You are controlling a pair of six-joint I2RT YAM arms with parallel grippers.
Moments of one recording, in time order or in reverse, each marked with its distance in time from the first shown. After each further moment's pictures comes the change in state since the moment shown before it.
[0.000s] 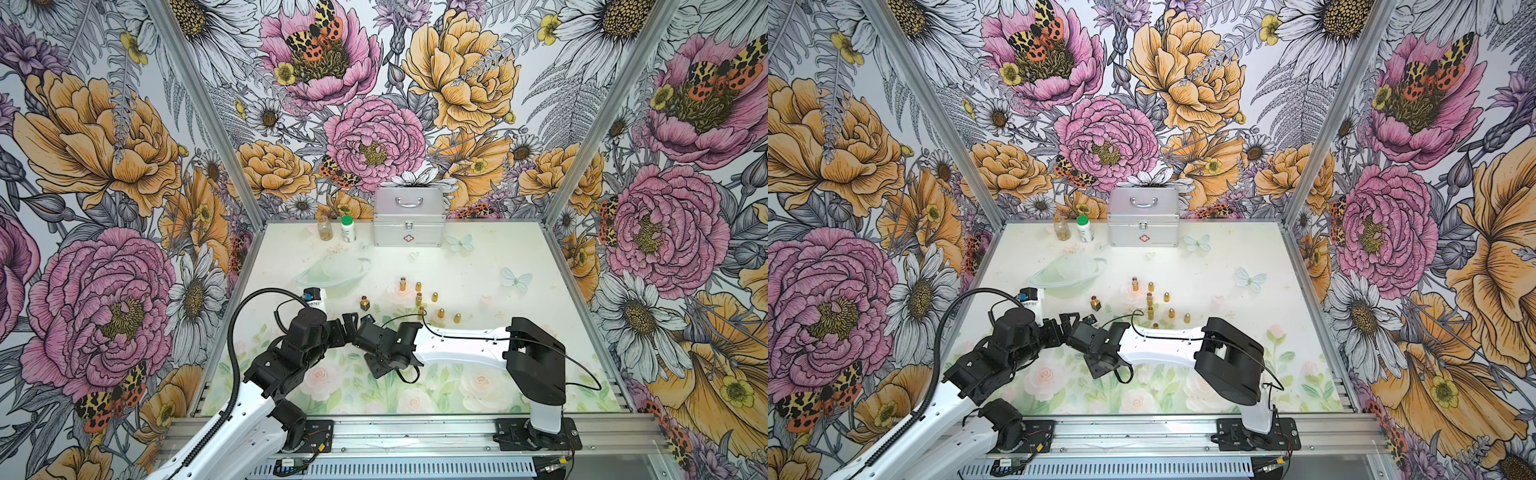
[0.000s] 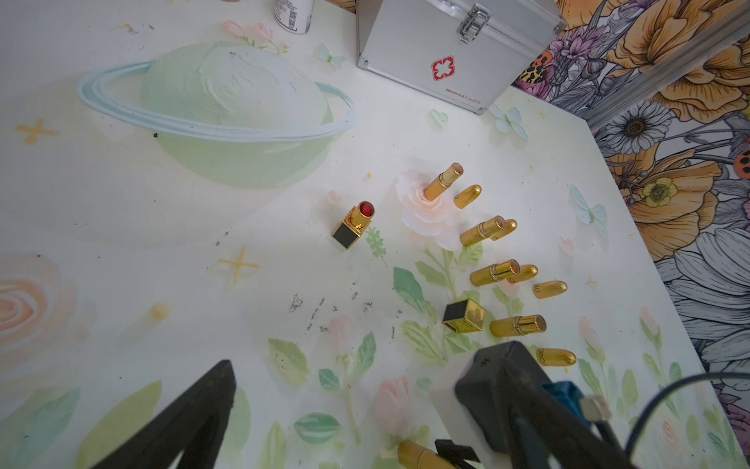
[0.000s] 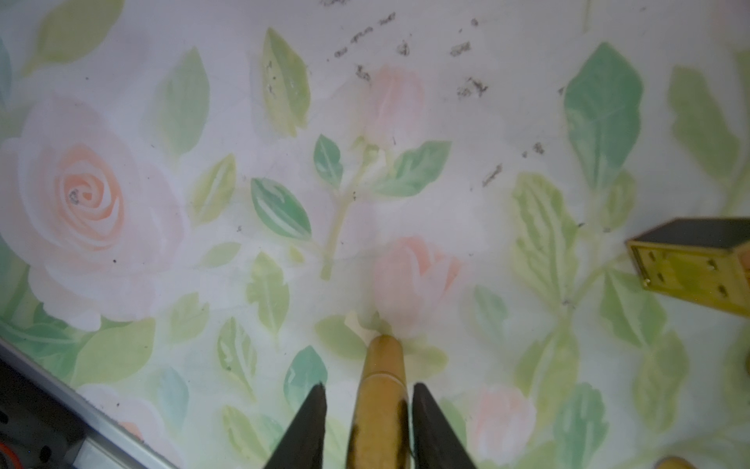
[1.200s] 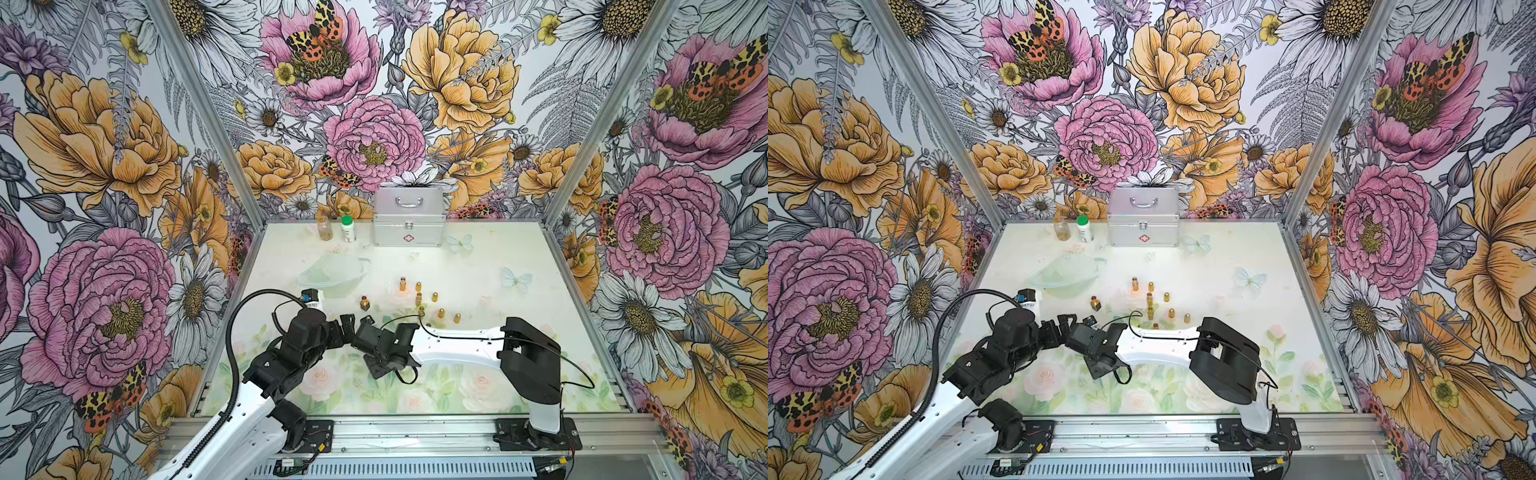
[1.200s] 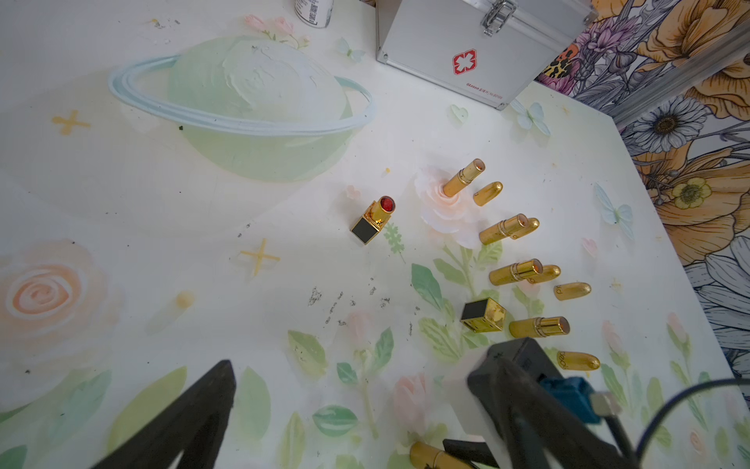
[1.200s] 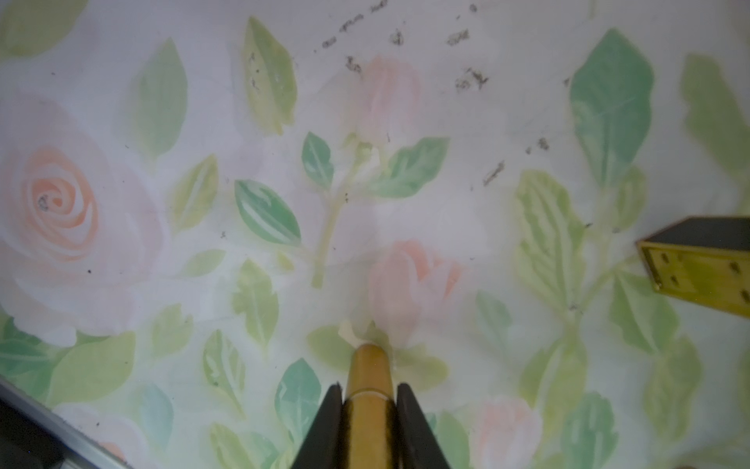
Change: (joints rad) left arm 0.007 -0.005 0.000 -0.032 -0.016 0.003; right arm 0.000 0.020 0.005 -0.001 0.013 0.016
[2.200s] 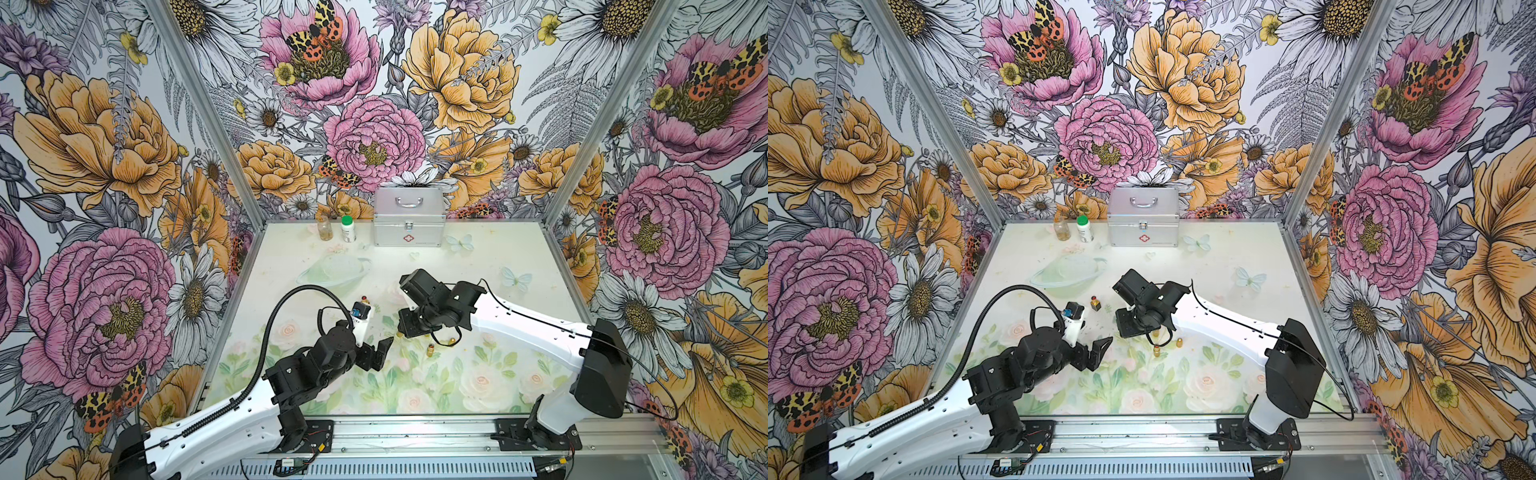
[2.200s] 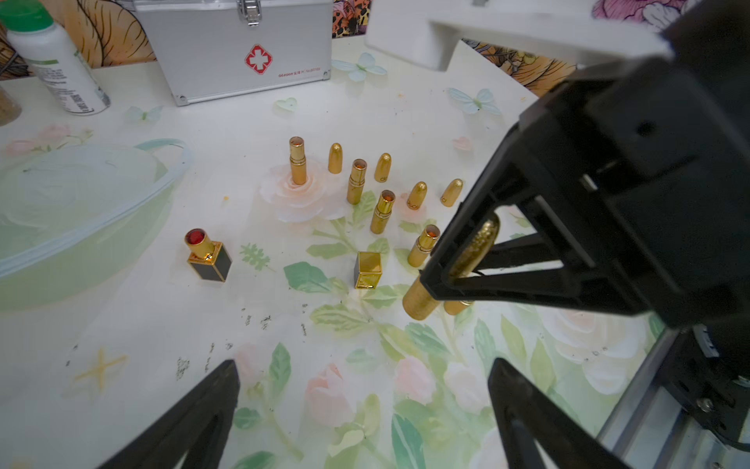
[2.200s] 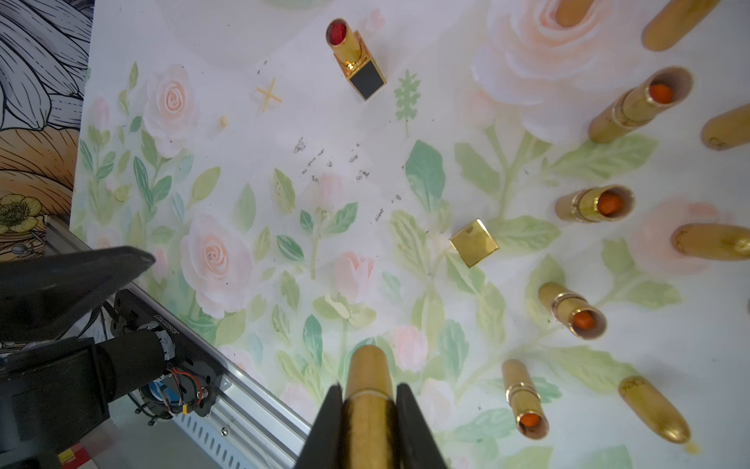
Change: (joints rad) left arm -0.441 0.068 -0.083 0.295 -0.076 0.311; right arm -0.295 -0.355 -0.055 -0.127 -0.271 -0.040
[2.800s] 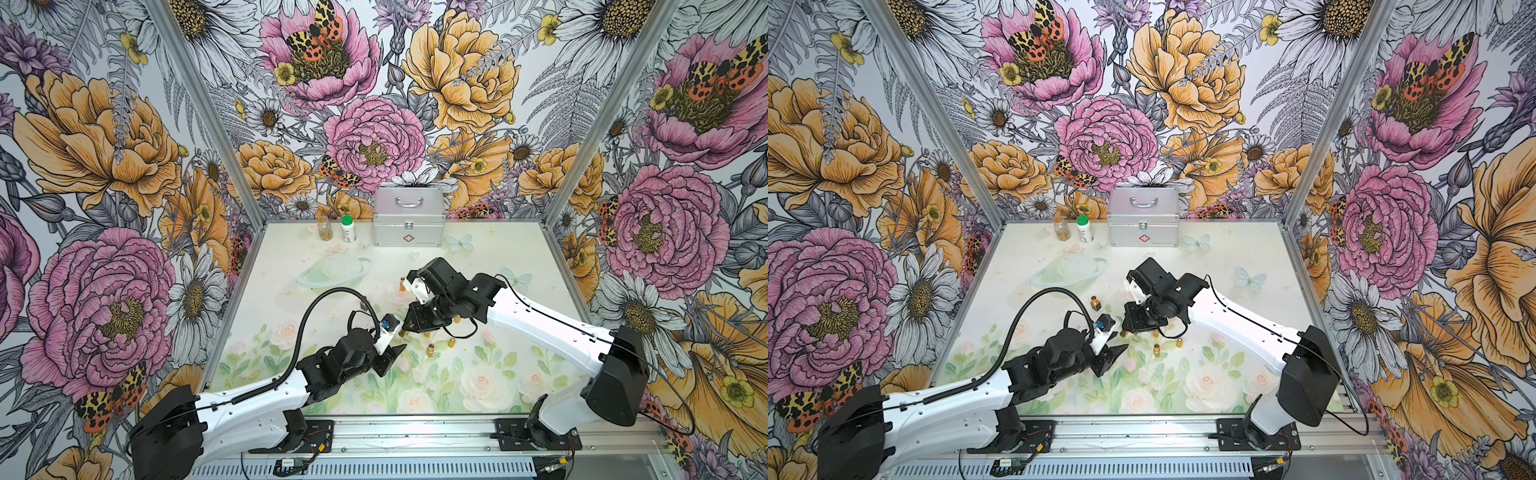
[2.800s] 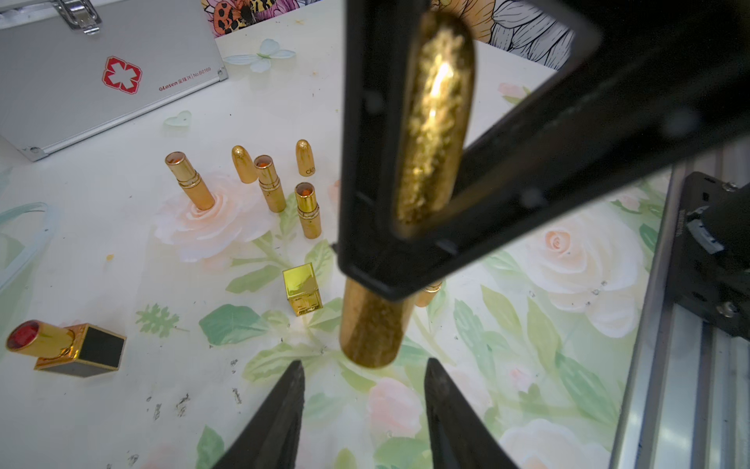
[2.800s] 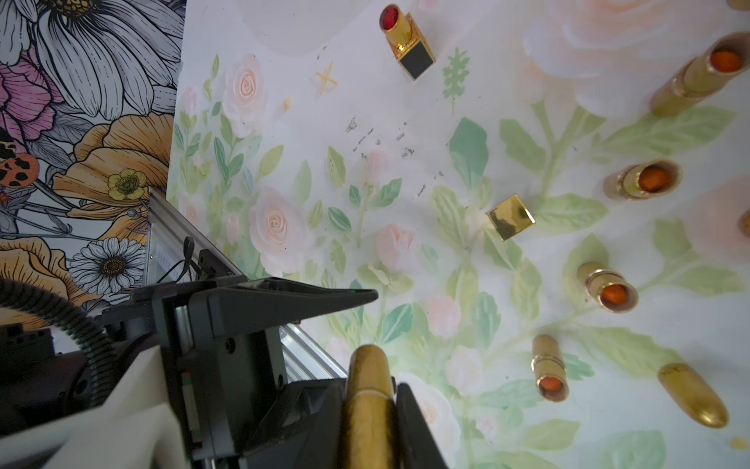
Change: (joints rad) left arm -0.005 0.277 -0.063 0.368 0.178 0.219; right arm -0.079 -0.069 -0.012 -0.025 -0.214 -0.037
